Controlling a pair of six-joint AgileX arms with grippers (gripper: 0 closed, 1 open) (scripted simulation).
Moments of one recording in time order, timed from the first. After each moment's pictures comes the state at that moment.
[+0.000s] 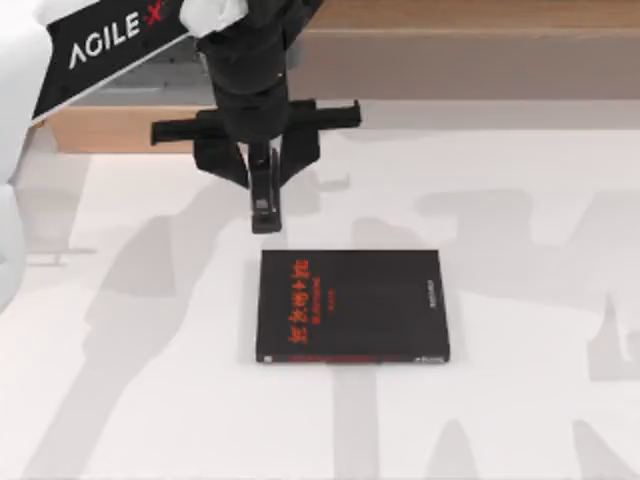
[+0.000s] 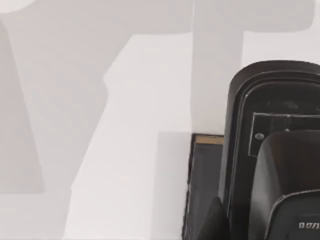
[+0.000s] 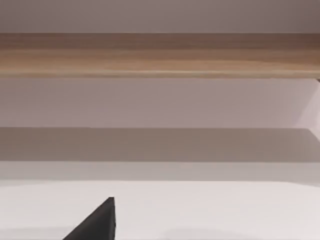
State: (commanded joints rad) left arm -0.54 2.19 1.96 -1.21 -0.04 -0.58; right arm 0.00 0.00 0.00 0.00 0.00 0.00
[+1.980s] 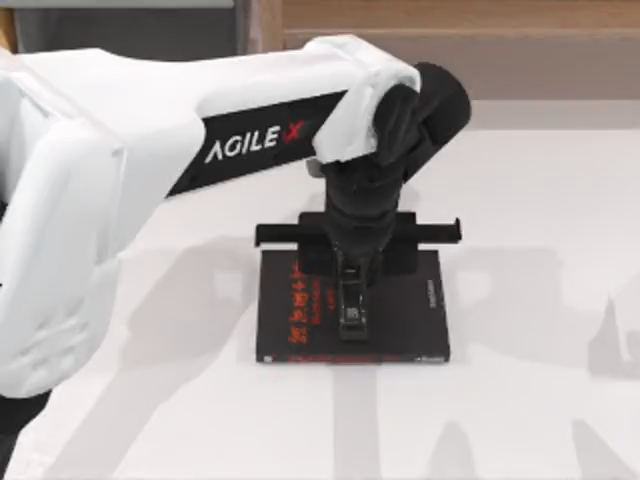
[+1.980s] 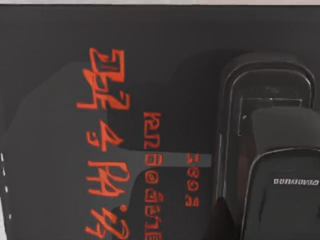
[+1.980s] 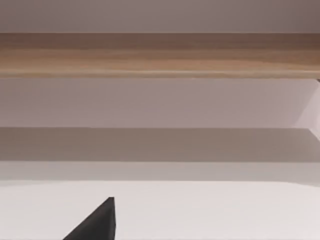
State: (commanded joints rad) left arm -0.77 2.24 1.79 -1.05 -0.07 -0.75; right arm 0.00 0.00 0.00 0.00 0.00 0.00
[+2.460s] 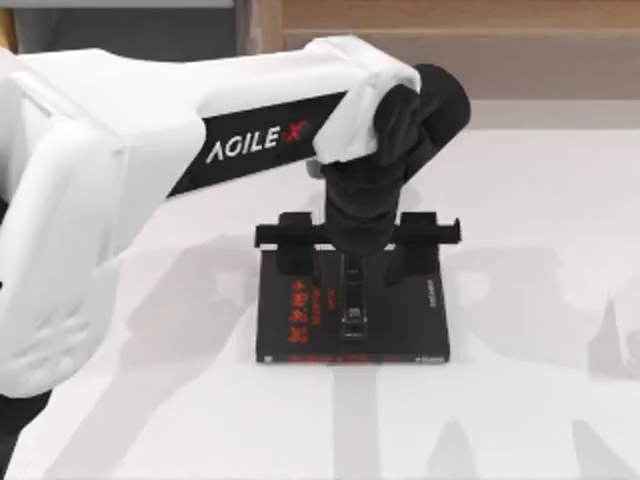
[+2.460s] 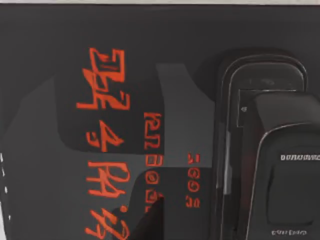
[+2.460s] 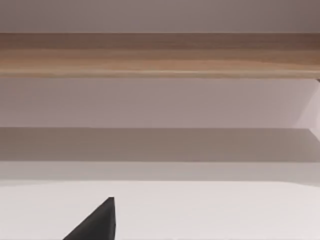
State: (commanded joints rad) left arm -0.77 2.24 1.79 -1.05 -0.07 -0.75; right arm 0.00 0.00 0.00 0.00 0.00 0.00
